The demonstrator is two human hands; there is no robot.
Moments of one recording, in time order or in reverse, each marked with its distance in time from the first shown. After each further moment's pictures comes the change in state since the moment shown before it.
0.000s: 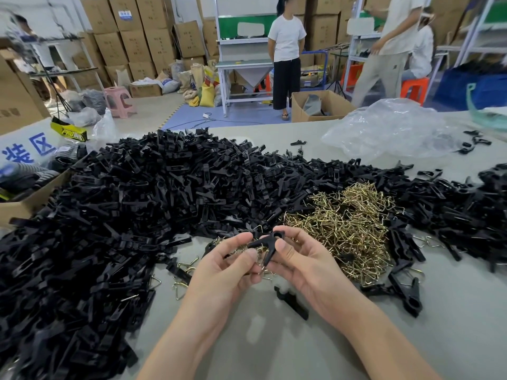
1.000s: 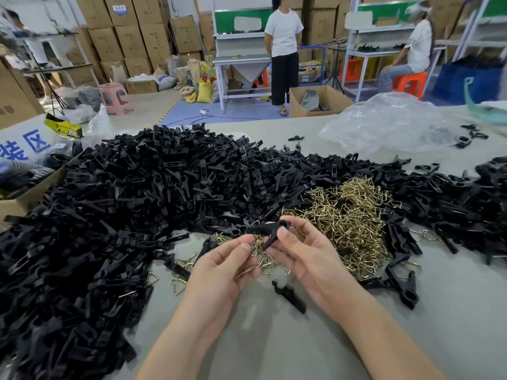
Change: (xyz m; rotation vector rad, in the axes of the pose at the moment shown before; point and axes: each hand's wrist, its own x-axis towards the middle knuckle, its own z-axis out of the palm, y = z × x) left_hand 0.003 -0.005 0.001 -0.107 0.078 -0.088; right_hand -0.003 -0.009 0.005 0.042 0.076 -0.027
